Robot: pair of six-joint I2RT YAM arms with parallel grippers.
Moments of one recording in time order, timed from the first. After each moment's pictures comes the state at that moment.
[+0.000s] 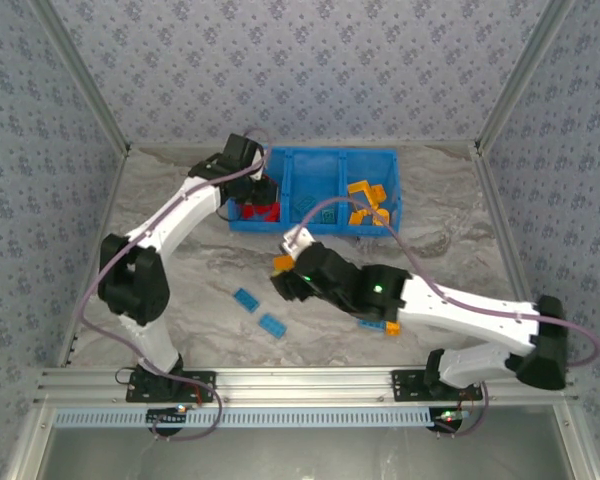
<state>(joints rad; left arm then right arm) -0.44 1.83 1.63 -0.73 0.11 -0.29 1.21 1.32 1.18 -0.49 0.43 0.28</state>
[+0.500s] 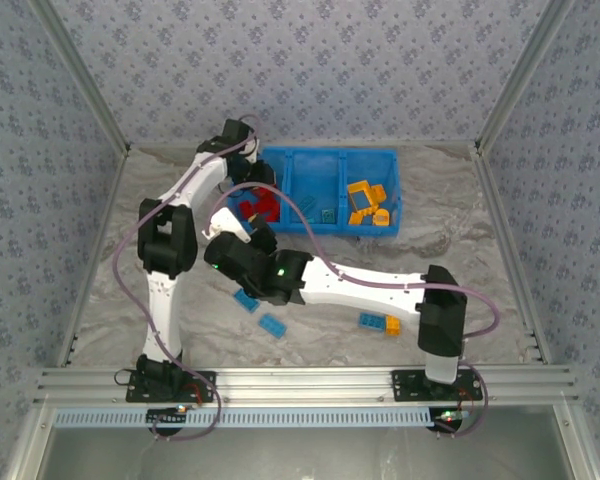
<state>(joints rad) -0.31 2.28 2.04 -0.80 0.33 -0.37 1.26 1.85 1.65 -0.45 0.79 0.09</state>
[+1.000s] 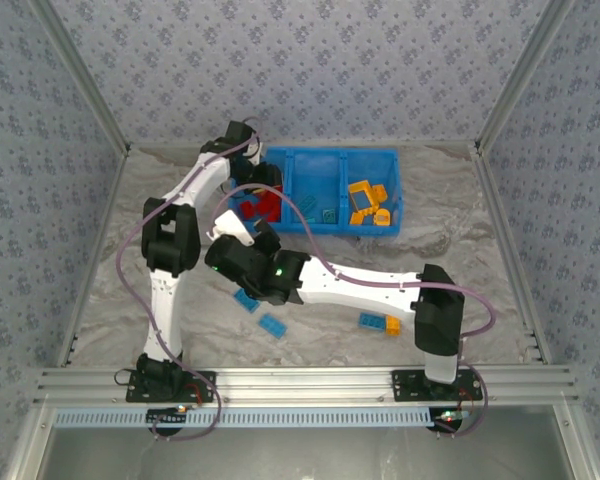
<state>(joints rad) -0.31 2.31 2.07 -0.83 0.37 -0.40 1.25 1.84 1.63 -0.51 0.79 0.17</state>
